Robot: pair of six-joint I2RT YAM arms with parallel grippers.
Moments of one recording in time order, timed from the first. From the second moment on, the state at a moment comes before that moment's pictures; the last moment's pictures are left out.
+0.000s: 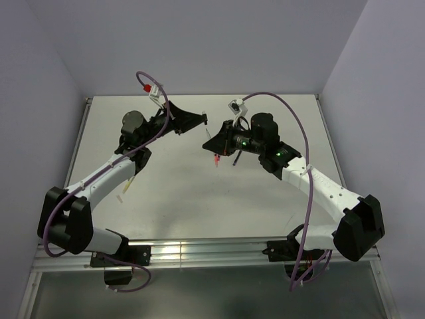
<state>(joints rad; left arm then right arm) -0.43 1.40 0.96 0.70 0.63 -1.06 0.58 1.27 1.01 0.03 -0.51 0.57</state>
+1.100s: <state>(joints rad) -0.44 1.45 0.96 0.74 0.67 -1.07 0.56 1.25 1.01 0.03 -0.49 0.57</state>
